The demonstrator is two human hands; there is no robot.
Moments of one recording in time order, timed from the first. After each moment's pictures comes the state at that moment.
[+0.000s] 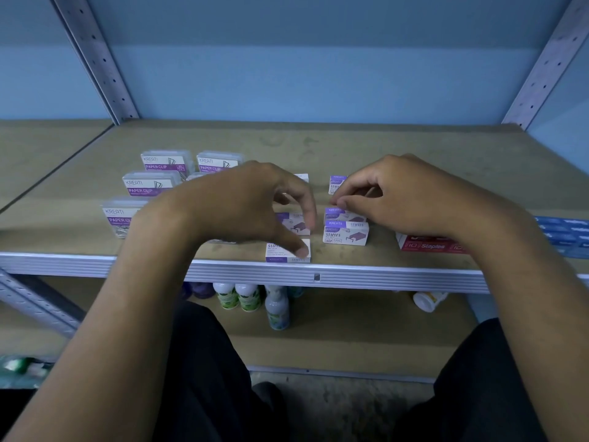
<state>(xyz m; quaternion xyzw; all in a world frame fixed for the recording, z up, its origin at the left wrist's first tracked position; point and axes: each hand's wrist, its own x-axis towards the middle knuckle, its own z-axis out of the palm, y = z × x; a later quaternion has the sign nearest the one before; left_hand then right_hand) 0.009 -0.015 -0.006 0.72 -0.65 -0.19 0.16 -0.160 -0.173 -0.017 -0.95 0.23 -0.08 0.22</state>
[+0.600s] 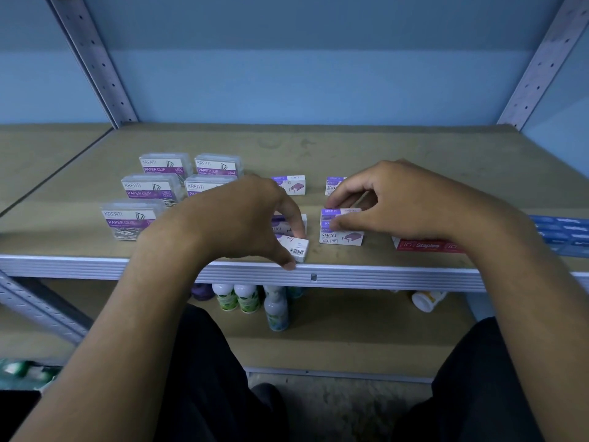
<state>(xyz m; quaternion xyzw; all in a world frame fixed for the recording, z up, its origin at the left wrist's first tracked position) 0.001 -0.011 -0.017 0.77 -0.62 -0.11 0.08 -0.166 -0.169 -0.013 -0.95 0.21 -0.05 0.23</state>
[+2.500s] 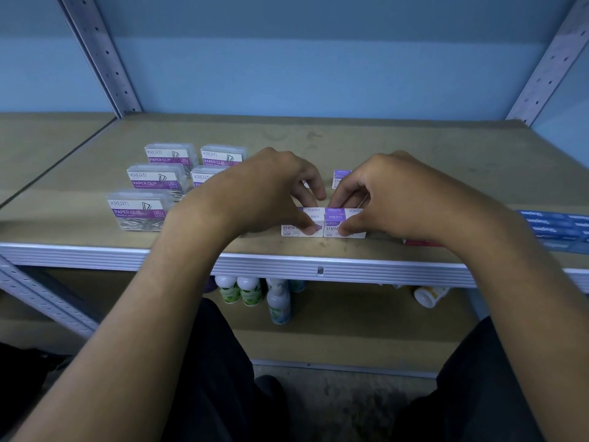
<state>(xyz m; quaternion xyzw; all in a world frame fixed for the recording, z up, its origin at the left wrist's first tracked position) 0.001 -0.032 -0.015 0.78 -0.60 -0.12 0.17 -0.154 -0.152 -0.015 -0.95 0.24 -0.05 0.19</state>
